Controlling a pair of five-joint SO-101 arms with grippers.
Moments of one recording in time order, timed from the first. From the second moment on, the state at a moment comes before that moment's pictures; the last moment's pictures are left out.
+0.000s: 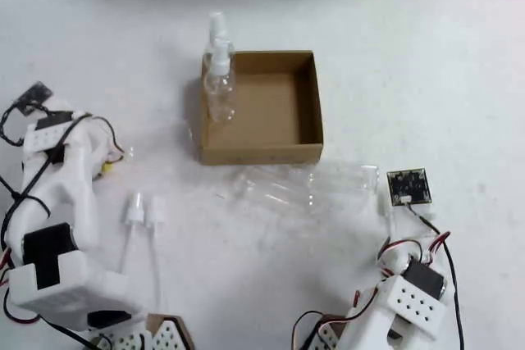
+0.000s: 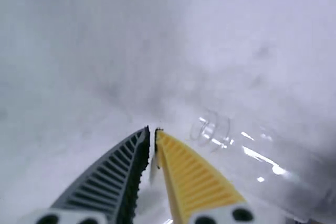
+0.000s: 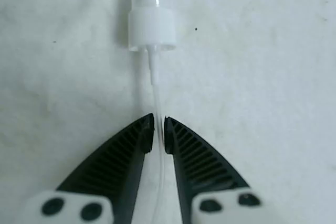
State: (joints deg) left arm -24.0 5.5 26.5 57.2 35.2; right arm 29.8 -73.1 90.4 50.8 38.3
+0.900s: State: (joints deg) left arm -22.5 17.0 5.7 64.0 51.6; right arm 29.8 -73.1 90.4 50.8 38.3
